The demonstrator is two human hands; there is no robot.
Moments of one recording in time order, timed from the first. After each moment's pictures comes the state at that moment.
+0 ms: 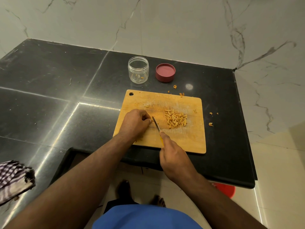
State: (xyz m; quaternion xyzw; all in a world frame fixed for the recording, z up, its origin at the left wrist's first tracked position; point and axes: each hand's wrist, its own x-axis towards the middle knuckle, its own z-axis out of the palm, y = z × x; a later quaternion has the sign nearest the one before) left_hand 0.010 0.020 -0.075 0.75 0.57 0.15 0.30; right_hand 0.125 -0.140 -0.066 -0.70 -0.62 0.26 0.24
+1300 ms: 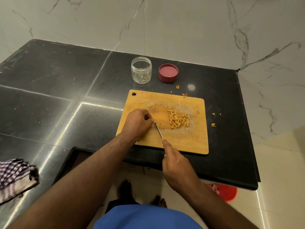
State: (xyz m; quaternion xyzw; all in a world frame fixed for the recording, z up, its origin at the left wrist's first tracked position) left_hand 0.009 0.021 -0.075 0.75 0.58 0.15 0.30; right_hand 0.118 -0.162 -0.071 -0.71 -0.60 0.29 0.22
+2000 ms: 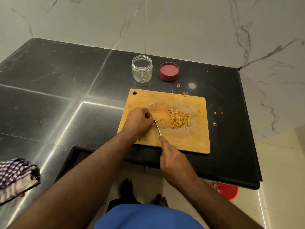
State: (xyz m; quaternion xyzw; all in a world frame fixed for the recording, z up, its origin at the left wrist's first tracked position) left_hand 0.010 0.023 -0.070 0.74 0.59 0.13 0.30; right_hand 0.115 -0.148 -0.074 -0.71 -0.61 0.29 0.19
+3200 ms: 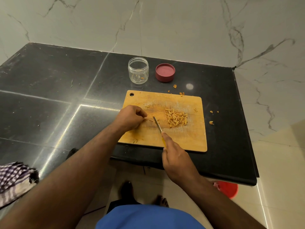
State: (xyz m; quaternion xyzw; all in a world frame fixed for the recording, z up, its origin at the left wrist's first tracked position) left_hand -0.007 0.036 -0.046 0.71 0.58 0.08 0.39; right_hand 0.125 -0.152 -0.072 -0.69 -0.62 0.25 0.26
